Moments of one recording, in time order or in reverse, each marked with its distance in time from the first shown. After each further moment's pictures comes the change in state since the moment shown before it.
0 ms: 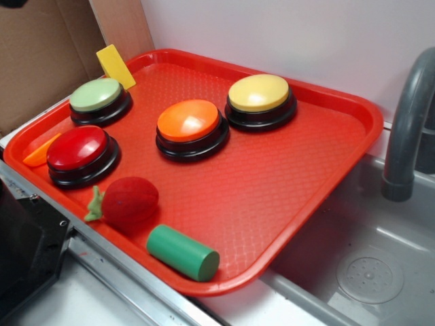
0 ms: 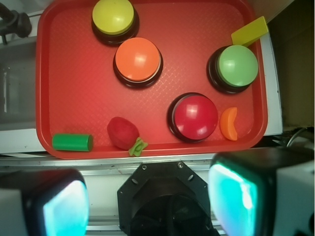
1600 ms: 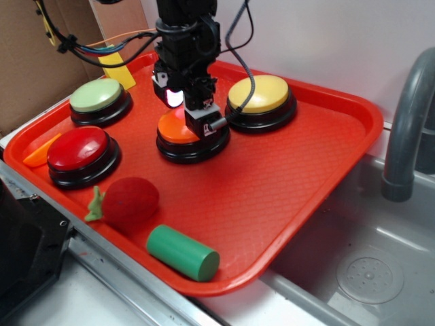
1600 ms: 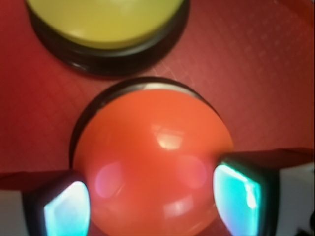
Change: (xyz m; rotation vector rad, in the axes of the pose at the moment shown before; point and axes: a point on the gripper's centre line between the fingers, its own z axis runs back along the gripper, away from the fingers) arm 0.124 -0.005 -0.198 0.070 0.094 -0.202
